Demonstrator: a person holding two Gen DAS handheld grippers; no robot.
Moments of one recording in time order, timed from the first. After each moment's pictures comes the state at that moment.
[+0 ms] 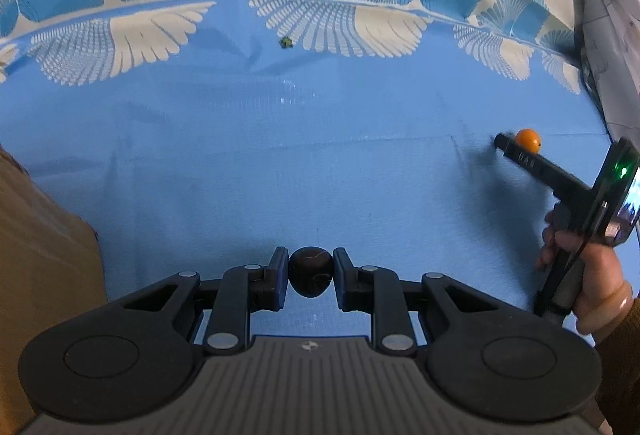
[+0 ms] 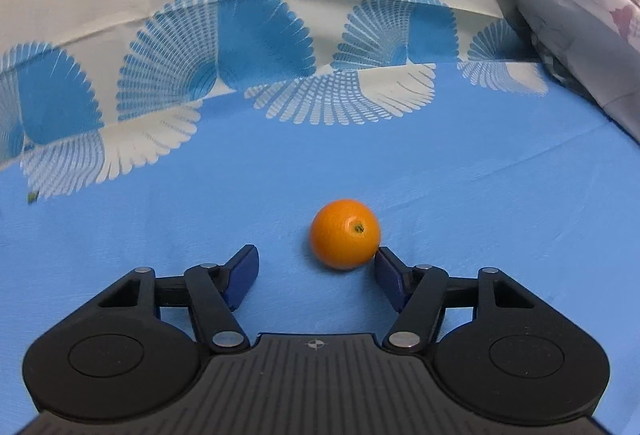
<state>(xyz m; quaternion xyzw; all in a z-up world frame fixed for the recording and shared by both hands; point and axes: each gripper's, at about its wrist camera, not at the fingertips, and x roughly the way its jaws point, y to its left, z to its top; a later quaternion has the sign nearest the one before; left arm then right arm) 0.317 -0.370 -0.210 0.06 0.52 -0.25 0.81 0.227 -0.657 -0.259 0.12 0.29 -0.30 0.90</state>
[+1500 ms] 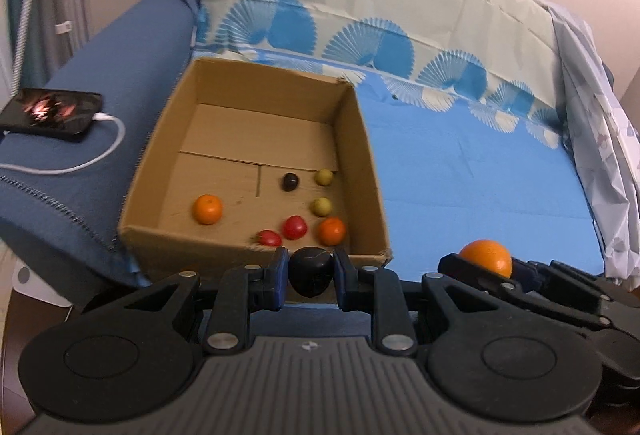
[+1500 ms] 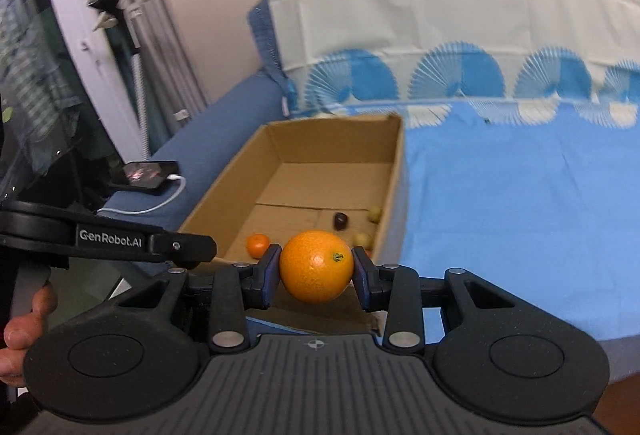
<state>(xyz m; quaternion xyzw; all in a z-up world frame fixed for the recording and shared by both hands) -0.005 -0.027 -0.022 -0.02 0.43 -0.16 0.89 -0.061 -0.190 -0.024 0.11 0.32 0.06 0.94</state>
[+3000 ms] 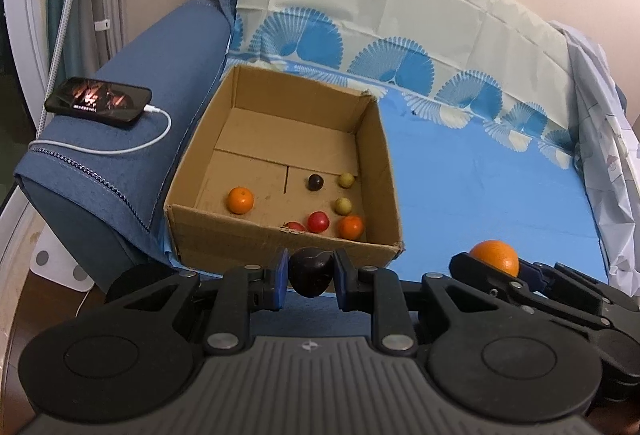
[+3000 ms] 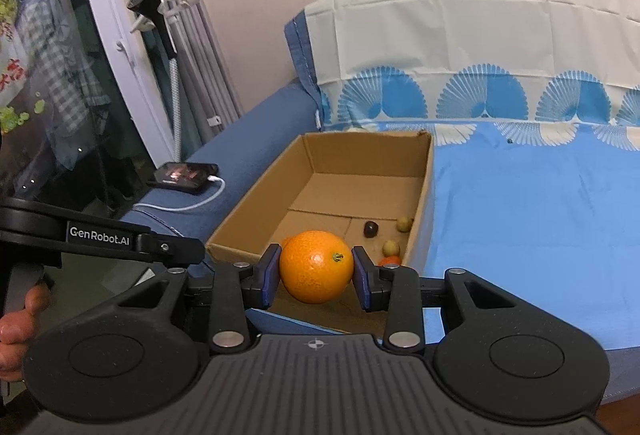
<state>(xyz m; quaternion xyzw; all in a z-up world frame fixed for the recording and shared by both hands) -0.034 0.002 -0.006 -0.04 0.42 -0.13 0.90 -0.088 -0.175 -0.010 0.11 0.30 0.09 0.94</state>
